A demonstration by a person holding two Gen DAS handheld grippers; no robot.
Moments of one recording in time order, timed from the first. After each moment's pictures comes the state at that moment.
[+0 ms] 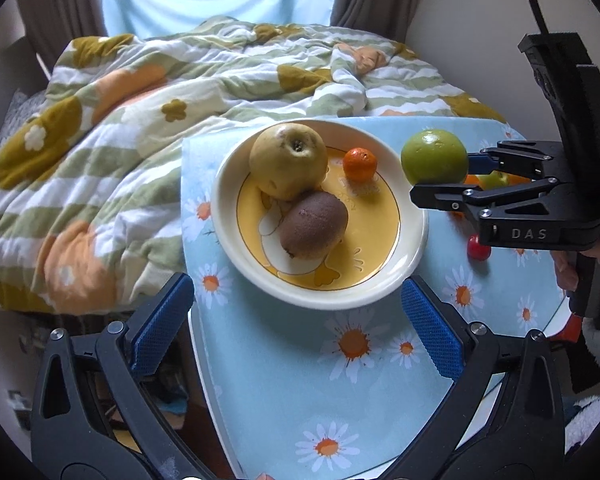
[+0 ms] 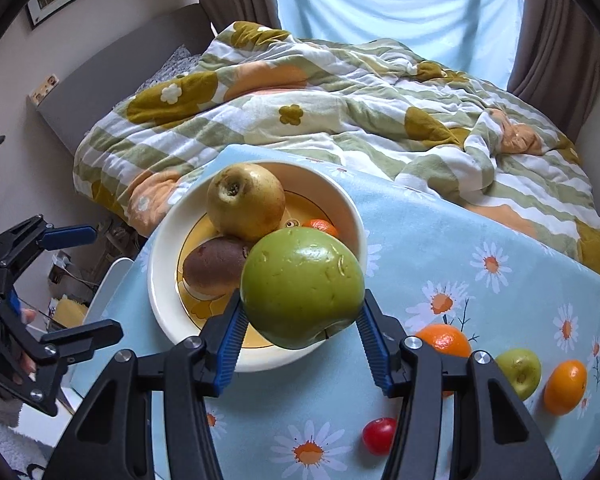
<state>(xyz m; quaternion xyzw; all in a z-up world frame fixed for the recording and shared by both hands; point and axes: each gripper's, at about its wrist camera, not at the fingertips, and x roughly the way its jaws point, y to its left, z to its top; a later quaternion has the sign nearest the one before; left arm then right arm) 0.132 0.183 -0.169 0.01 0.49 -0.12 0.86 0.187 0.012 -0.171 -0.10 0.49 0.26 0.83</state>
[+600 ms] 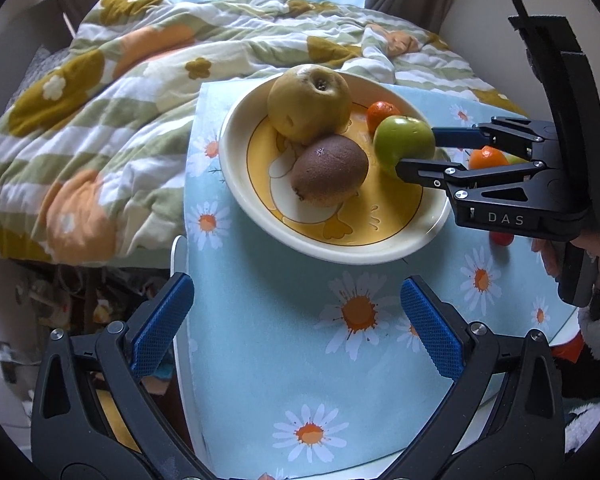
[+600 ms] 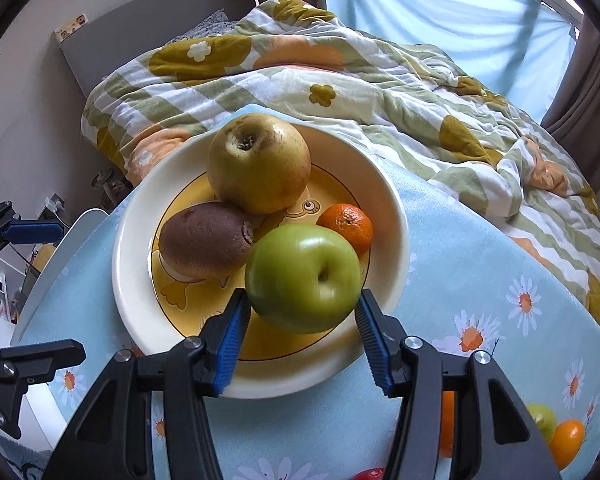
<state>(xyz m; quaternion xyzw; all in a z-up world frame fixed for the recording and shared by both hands) 0.119 0.180 -0.202 -0.02 0.53 -0.06 0.85 0.195 0.029 -0.205 -0.16 0.47 0.29 0.82</state>
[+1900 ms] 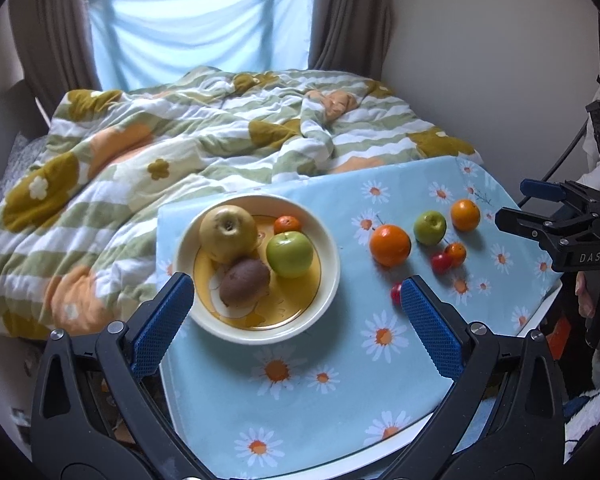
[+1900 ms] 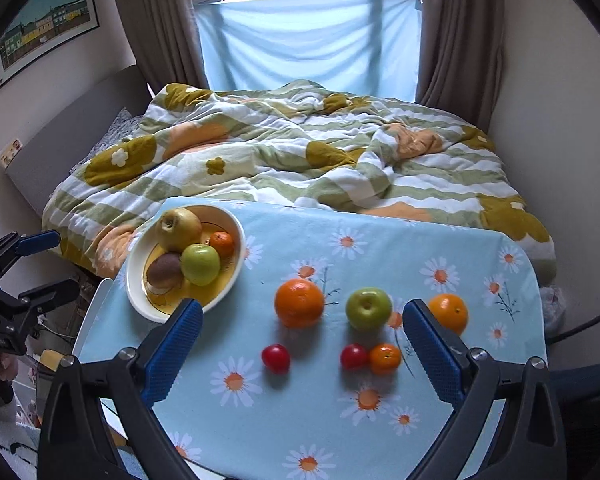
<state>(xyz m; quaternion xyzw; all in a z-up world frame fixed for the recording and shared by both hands) 0.108 0.106 -0.080 0.02 0.42 -0.14 0.89 0.114 -0.130 -0.077 -0.02 0.43 0.12 0.89</state>
